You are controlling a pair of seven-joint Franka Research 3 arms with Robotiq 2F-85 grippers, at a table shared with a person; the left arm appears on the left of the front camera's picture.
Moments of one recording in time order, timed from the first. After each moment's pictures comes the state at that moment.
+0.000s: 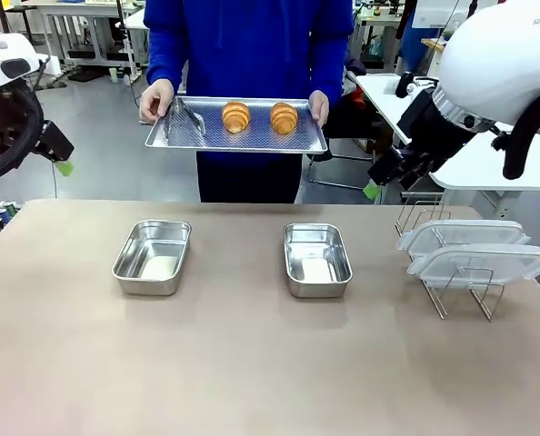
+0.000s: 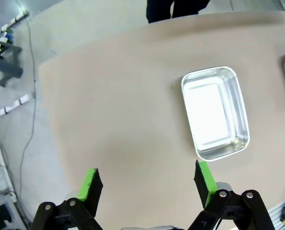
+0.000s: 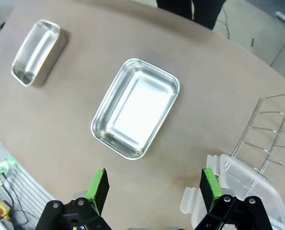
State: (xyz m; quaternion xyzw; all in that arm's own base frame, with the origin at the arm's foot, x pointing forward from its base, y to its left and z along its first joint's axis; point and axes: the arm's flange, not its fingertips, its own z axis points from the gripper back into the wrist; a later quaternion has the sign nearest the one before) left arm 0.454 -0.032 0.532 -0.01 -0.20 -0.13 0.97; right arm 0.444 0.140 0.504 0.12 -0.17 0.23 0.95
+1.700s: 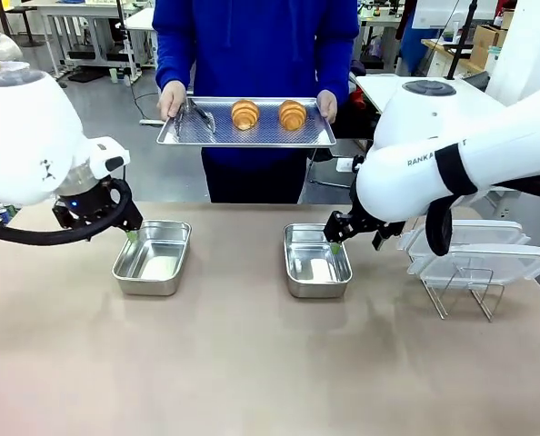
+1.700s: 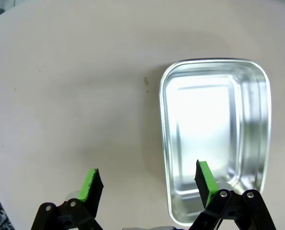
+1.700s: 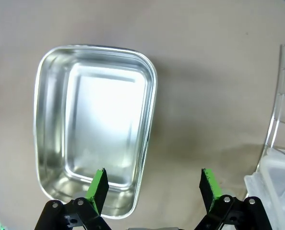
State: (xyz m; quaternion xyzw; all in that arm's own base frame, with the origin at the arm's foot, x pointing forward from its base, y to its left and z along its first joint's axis) left arm 0.498 -0.105 0.363 -0.02 -0.13 -0.05 0.99; right arm 0.486 0.197 0.355 0.03 -0.09 0.07 0.99
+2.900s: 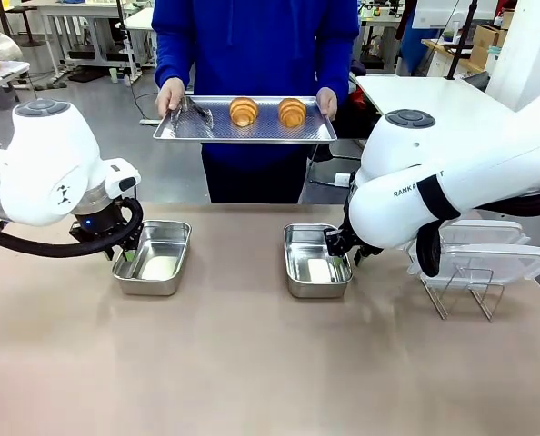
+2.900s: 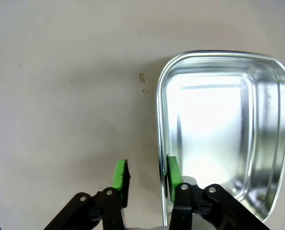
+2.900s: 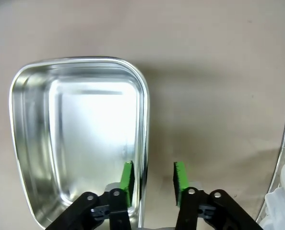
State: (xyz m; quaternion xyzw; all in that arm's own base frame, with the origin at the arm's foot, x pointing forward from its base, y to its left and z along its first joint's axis) left arm 0.501 -0.116 0.327 -0.02 -0.12 -0.04 0.99; right arm 0.493 0.205 0.319 0.02 -0.10 0.01 0.99
